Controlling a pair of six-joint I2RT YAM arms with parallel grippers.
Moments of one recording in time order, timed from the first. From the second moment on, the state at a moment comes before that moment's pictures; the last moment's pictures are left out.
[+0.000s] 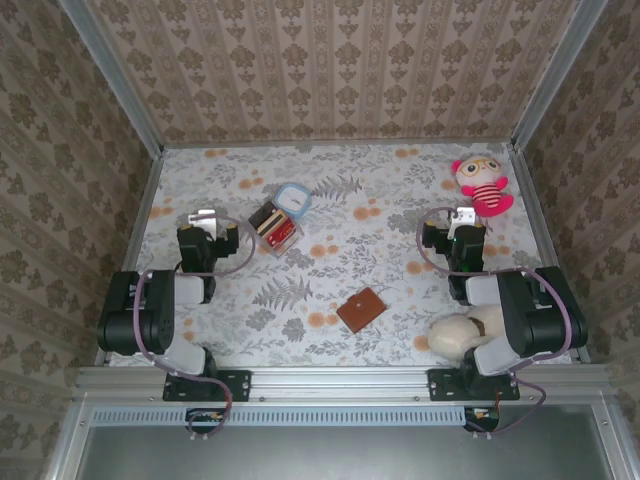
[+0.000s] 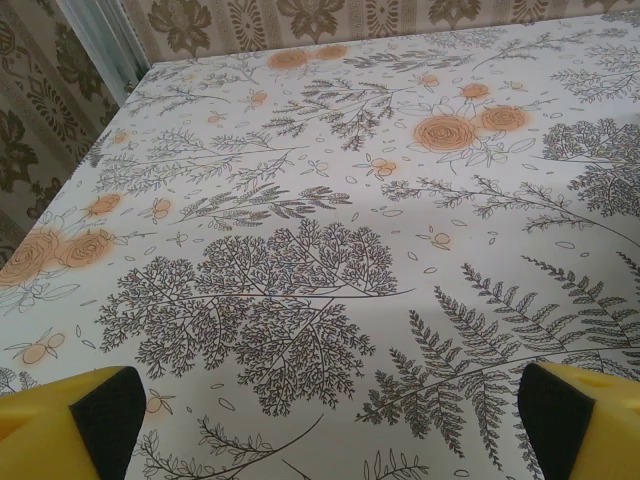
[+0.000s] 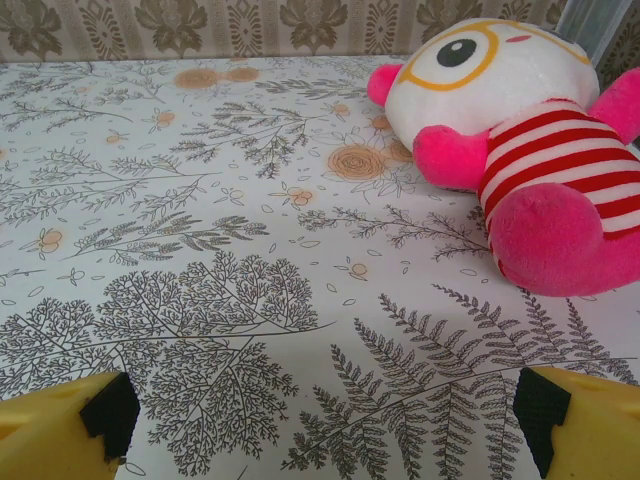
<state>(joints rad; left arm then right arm) -0.04 1.53 0.38 0.78 -0.09 0.09 0.04 1.52 0.37 0.78 0.21 0.03</state>
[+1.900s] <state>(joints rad) -0.08 1.14 0.77 -0.13 0.08 -0.27 0.10 1.03 0.92 -0.52 0.15 0.50</state>
